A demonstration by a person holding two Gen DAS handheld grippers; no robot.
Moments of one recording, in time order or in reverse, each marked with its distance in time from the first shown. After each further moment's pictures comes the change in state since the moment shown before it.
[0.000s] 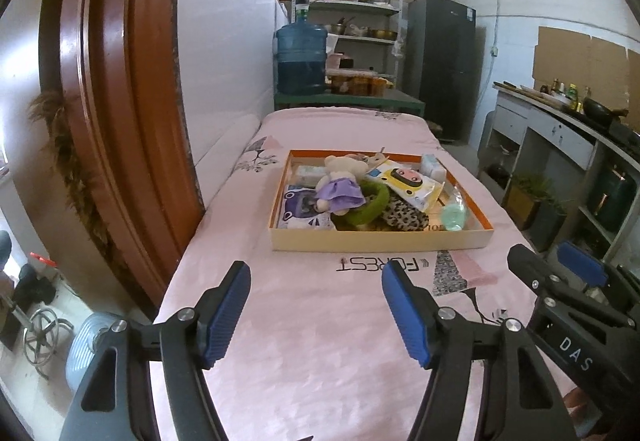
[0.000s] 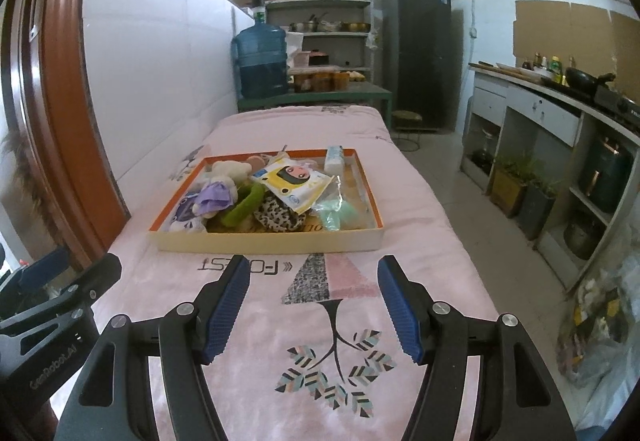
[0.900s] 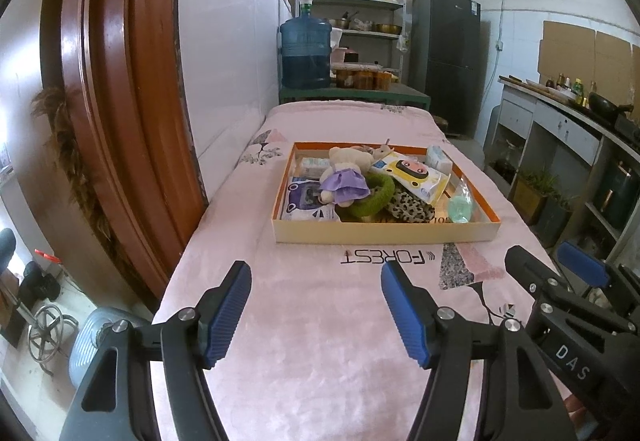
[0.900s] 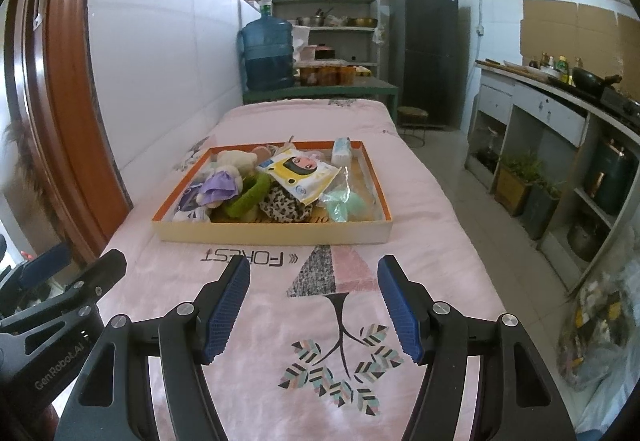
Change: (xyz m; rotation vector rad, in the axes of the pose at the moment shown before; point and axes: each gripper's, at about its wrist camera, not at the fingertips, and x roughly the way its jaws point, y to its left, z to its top) left arm 0.002 -0.002 -0.004 0.005 0.020 0.024; right arm 0.007 0.004 -0.006 -0.011 0.020 0.019
